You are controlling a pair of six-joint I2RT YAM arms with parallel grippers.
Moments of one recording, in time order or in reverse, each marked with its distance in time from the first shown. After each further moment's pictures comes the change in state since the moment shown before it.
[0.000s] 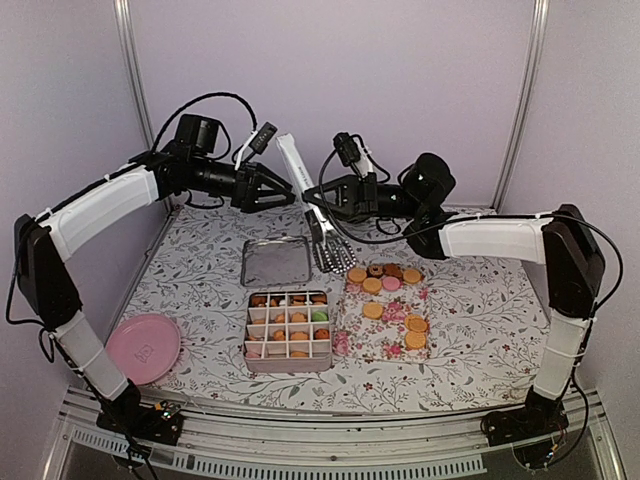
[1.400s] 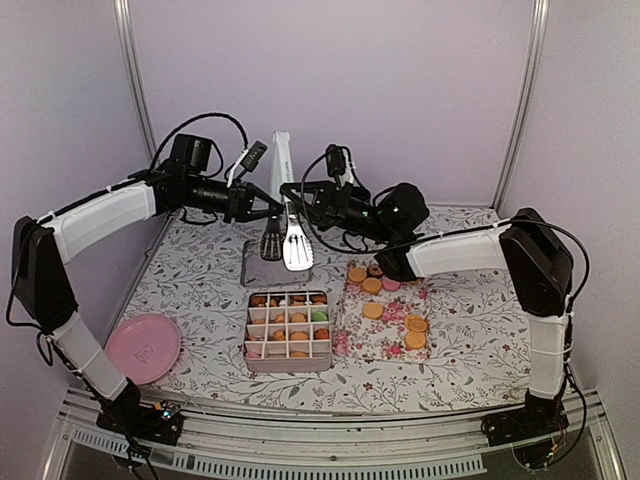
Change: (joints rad) left arm 0.071 -0.033 -0.162 0.119 0.042 -0.019; right arm 0.107 0.193 0.041 0.346 0.367 0.190
